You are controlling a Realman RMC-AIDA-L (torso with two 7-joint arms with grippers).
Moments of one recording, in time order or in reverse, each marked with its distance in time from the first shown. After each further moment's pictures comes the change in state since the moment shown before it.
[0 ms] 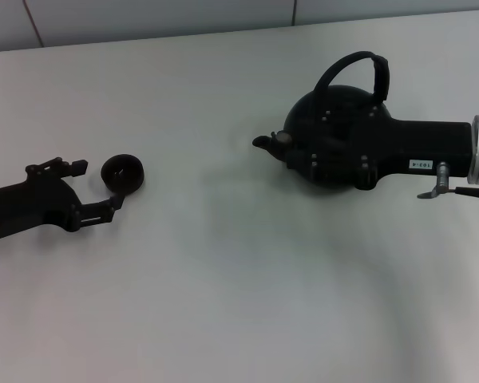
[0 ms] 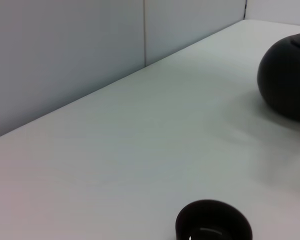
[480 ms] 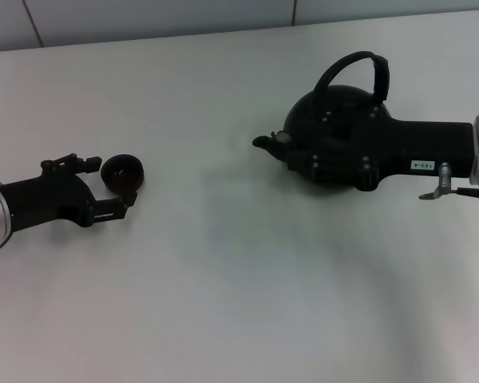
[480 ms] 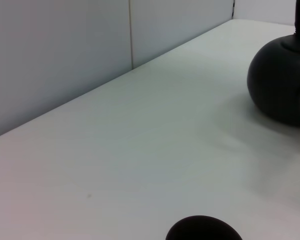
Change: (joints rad) left arm -0.043 -0.004 0.009 -0.037 0.005 -0.013 -0.001; right arm -0.004 0.000 0.000 -0.009 0.000 -0.010 0.008
